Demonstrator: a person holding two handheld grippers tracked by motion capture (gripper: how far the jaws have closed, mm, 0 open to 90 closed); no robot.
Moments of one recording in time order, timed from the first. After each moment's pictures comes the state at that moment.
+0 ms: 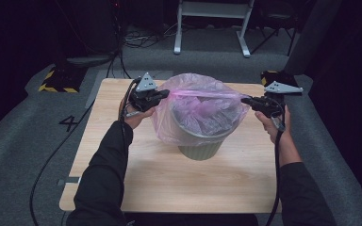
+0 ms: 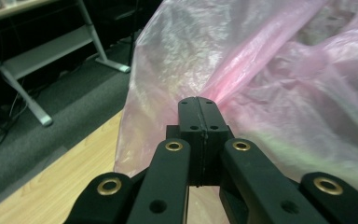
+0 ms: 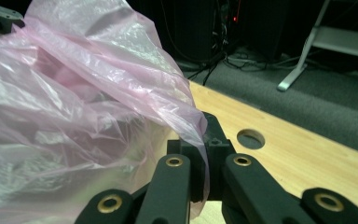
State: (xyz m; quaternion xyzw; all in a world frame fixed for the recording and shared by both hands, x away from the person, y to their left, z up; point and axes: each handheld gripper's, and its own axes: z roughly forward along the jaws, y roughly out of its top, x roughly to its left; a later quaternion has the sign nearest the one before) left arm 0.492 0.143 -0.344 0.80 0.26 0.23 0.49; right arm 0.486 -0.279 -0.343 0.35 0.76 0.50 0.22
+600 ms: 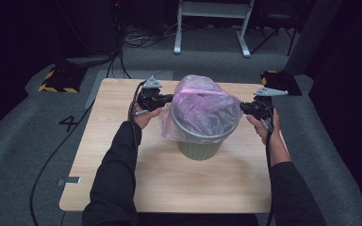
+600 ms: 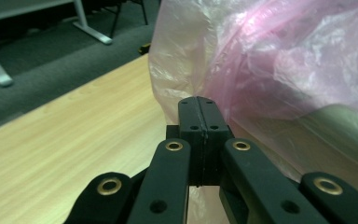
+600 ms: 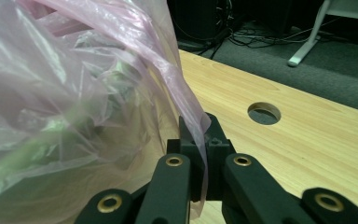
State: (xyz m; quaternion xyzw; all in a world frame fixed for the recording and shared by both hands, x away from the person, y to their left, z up) left arm 0.523 0.127 -0.381 0.80 0.32 0.14 0.50; right arm 0.506 -0.269 -0.381 0.37 0.77 0.48 0.18
